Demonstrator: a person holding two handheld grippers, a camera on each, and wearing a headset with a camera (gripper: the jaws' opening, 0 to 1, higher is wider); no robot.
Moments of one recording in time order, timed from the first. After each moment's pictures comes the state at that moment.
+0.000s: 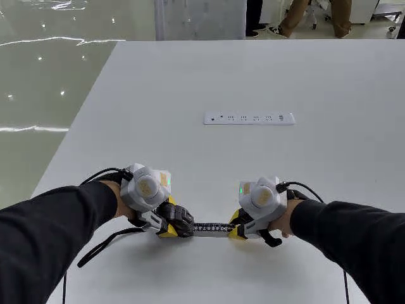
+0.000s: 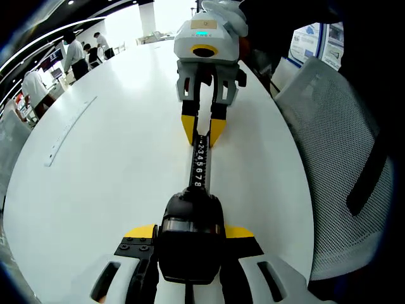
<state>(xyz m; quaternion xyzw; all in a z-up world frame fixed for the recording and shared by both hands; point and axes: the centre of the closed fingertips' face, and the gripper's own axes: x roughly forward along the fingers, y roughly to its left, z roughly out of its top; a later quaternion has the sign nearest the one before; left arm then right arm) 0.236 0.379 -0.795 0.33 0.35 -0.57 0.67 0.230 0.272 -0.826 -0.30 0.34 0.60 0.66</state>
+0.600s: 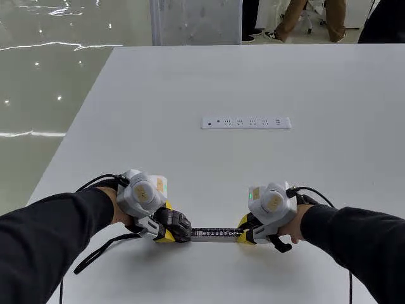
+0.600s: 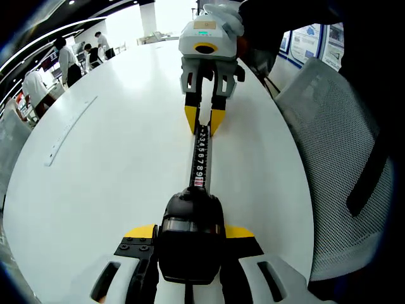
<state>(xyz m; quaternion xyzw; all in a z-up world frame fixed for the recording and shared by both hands) 0.236 0.379 -0.795 0.33 0.35 -0.57 0.67 0.230 0.247 -0.826 -0.30 0.34 0.60 0.66</state>
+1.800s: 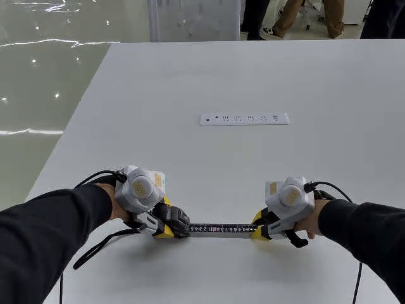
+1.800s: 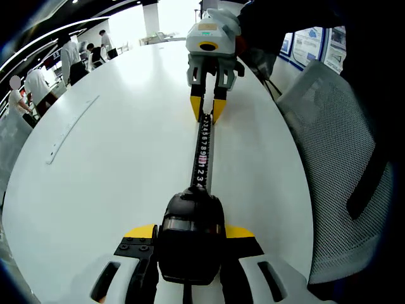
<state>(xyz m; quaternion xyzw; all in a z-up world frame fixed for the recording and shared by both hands) 0.235 0.378 -0.795 0.32 0.35 -0.56 0.68 0.228 0.212 -0.825 -0.29 0.35 0.59 0.66</state>
